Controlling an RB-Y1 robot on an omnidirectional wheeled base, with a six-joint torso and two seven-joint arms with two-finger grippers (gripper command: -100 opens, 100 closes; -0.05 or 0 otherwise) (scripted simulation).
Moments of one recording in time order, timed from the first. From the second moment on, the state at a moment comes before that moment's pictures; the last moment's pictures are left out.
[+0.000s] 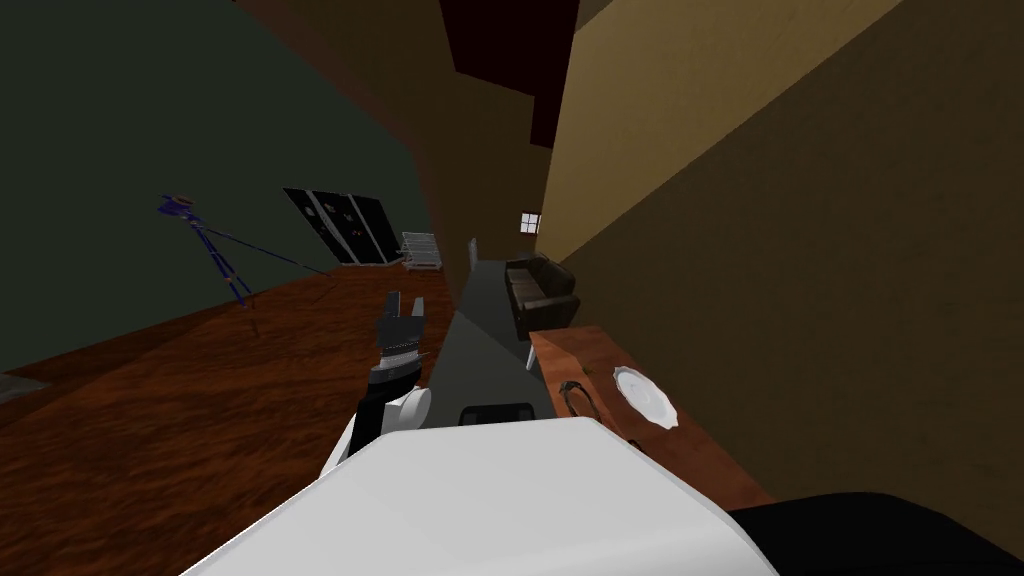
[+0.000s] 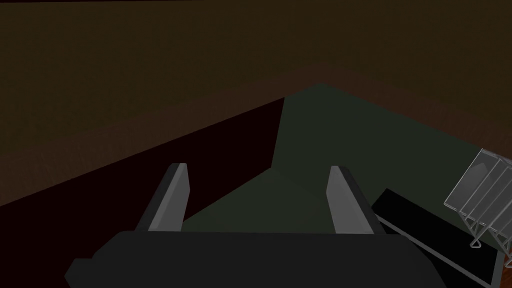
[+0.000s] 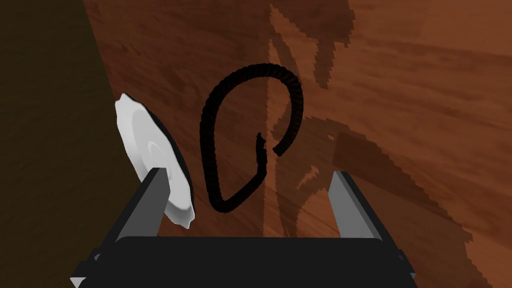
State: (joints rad) left arm 0.49 -0.04 -0.06 -2.22 0.01 -0.54 0.08; right arm 0.33 -0.49 0.29 -0.74 0.74 0.60 0.64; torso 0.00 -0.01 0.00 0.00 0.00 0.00
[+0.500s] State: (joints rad) left arm 0.49 -0.04 -0.06 -2.22 0.01 -0.54 0.08; right arm 0.30 -0.48 0.31 -0.68 0.77 0.64 0.64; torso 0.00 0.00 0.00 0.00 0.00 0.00
